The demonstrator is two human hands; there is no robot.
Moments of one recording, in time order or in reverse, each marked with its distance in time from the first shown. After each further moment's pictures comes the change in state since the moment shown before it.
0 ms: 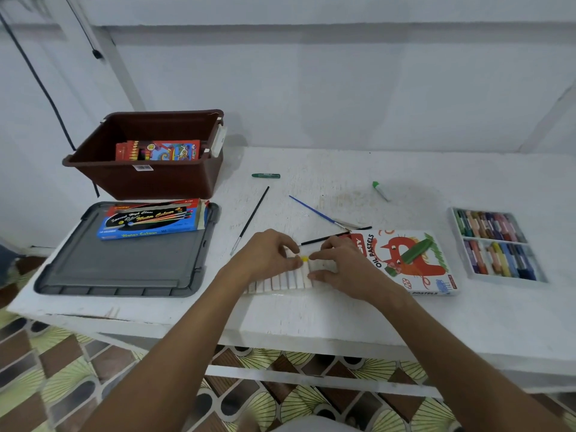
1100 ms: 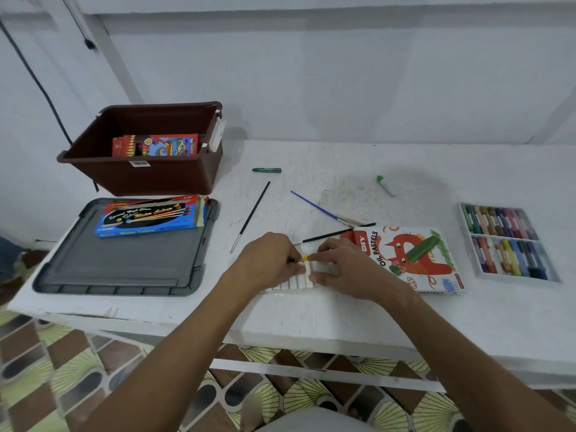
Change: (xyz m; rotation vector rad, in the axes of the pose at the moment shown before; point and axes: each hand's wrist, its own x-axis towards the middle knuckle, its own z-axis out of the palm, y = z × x) left_hand 0.003 0.002 0.011 0.368 -0.025 0.101; right_hand 0.003 0.004 0.001 0.026 -0.062 -0.050
